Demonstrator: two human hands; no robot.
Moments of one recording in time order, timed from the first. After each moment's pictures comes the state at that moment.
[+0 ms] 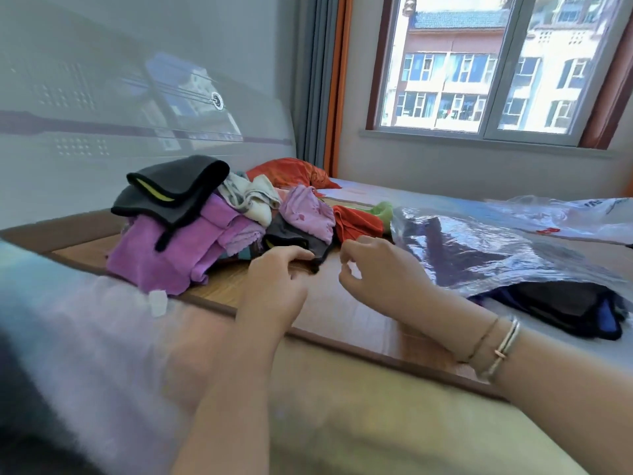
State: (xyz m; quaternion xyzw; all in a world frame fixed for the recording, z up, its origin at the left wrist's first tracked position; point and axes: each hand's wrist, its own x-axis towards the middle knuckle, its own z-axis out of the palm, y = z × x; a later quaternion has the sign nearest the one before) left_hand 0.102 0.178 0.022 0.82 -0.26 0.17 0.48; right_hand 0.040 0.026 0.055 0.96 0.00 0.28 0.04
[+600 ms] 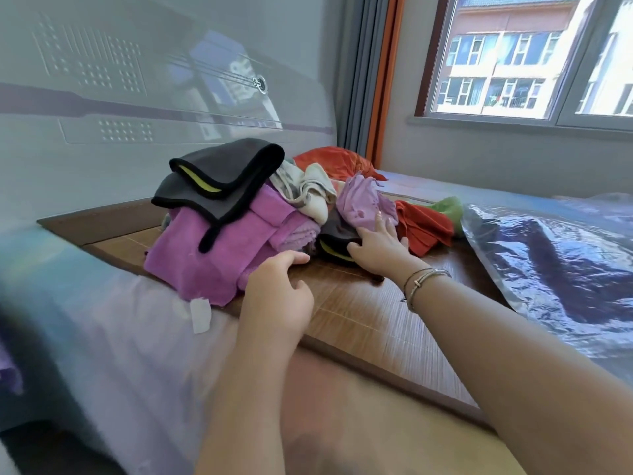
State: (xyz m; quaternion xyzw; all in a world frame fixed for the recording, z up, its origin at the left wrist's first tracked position) left_hand 0.173 0.228 -0.003 0.84 -0.12 0.17 0.50; right_hand 0.261 0.026 0.012 0.98 -0.14 0.11 -0.09
